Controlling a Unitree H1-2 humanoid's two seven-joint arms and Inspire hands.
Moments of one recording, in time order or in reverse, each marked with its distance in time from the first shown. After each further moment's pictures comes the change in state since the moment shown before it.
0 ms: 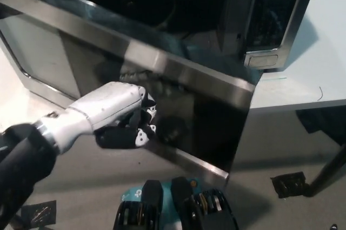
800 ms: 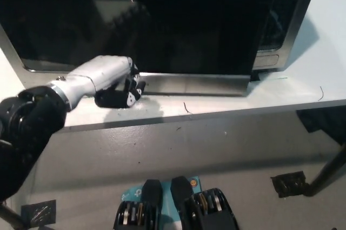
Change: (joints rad) left_arm -0.120 -0.051 0.038 0.368 0.148 -0.172 0.022; right_arm 0.013 0.000 0.010 0.000 0.012 0.000 0.002
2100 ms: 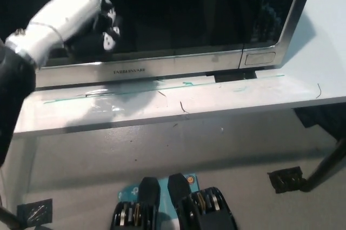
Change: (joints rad) left_arm -0.011 -0.019 0.206 -0.117 0.053 -0.102 0.055; right_arm 0.030 0.003 0.011 -0.002 0.003 -0.020 0.002
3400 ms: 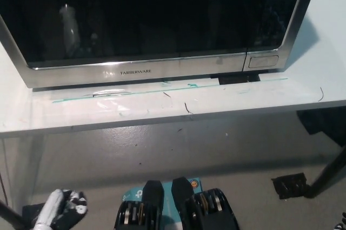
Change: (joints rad) left_arm 0.684 -0.370 0.363 0.535 -0.188 -0.130 0.341; right_arm -0.032 -0.005 -0.028 -0.012 0.028 0.002 0.001
